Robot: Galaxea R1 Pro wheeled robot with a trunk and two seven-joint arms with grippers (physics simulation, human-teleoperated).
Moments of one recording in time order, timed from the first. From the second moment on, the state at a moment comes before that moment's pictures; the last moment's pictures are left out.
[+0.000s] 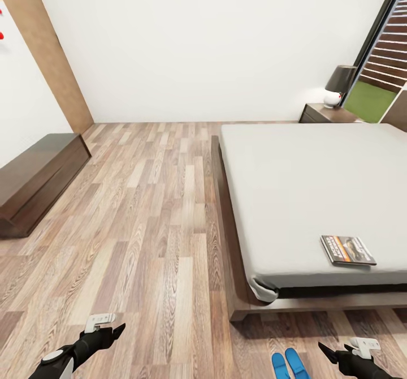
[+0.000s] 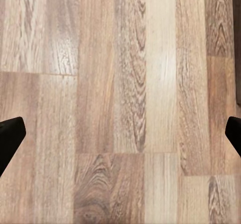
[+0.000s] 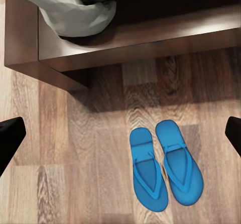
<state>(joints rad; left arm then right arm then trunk) -0.41 0.16 0.36 -0.46 -0.11 0.02 -0.45 -0.45 -0.42 -0.05 -0.09 -0.30 -0.27 0.66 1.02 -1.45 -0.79</state>
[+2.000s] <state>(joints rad) -0.41 0.15 0.36 -0.46 -0.11 -0.01 -0.45 -0.45 -0.42 -0.05 -0.09 -0.30 -0.27 0.66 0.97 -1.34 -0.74</state>
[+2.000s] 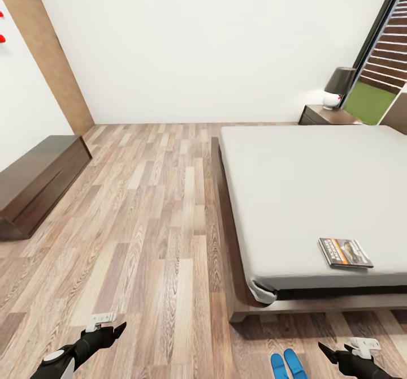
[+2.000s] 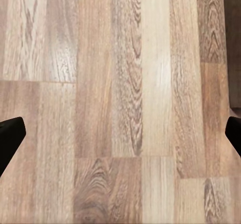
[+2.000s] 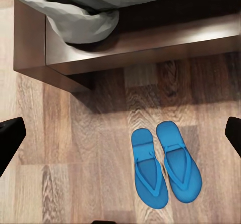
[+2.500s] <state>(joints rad) -0.40 0.15 0.36 -0.46 -0.12 -0.01 -0.44 -0.46 -0.42 -0.05 -0.09 -0.29 -0.27 0.66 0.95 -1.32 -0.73</state>
